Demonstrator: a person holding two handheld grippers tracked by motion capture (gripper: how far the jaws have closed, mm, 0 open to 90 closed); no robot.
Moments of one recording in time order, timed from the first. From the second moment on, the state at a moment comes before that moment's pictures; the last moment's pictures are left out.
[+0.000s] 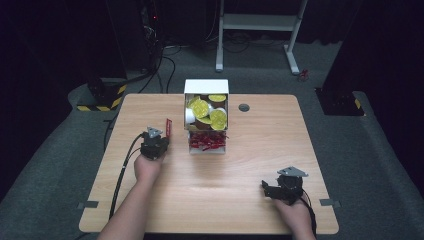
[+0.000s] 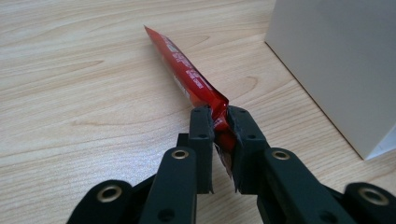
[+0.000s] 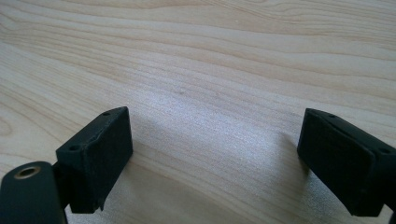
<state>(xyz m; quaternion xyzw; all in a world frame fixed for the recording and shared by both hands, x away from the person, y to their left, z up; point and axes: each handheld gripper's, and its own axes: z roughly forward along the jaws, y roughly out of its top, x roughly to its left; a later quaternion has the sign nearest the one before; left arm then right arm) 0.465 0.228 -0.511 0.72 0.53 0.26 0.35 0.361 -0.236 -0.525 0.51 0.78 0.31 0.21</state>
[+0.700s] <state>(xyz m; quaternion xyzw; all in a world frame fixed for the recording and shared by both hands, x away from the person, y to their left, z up) 0.438 0.247 -0.486 0.70 0.53 0.27 0.40 0.361 -0.236 -0.525 0.51 0.78 0.31 0.21</state>
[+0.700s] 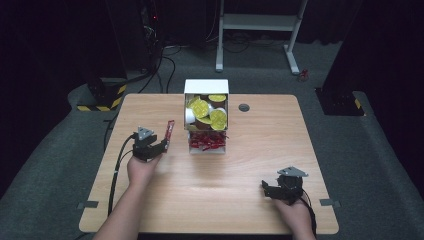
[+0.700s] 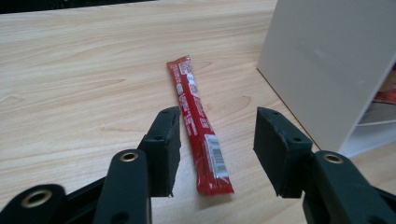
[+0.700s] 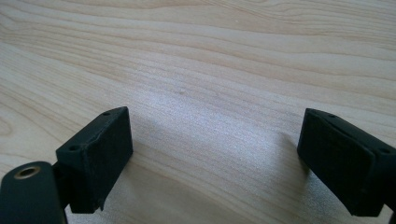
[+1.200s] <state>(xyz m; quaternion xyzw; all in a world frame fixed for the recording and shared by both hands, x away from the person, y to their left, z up) 0.389 0.266 -0.477 0.70 0.52 0.24 0.42 0.361 -0.235 -0.525 0.51 0.78 0.31 0.21</state>
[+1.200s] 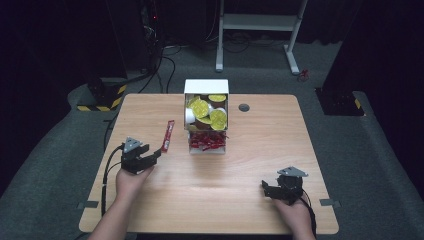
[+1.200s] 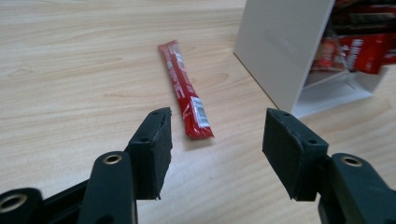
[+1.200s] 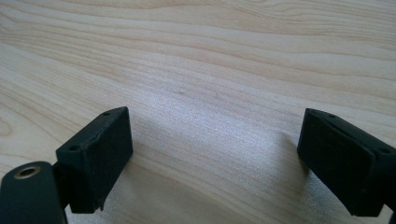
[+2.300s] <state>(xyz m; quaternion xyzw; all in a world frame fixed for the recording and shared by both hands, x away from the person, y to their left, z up) 0.313 0.309 -0.530 0.76 0.49 0.23 0.34 0.361 -0.235 -0.524 0.51 0.77 0.31 0.21</state>
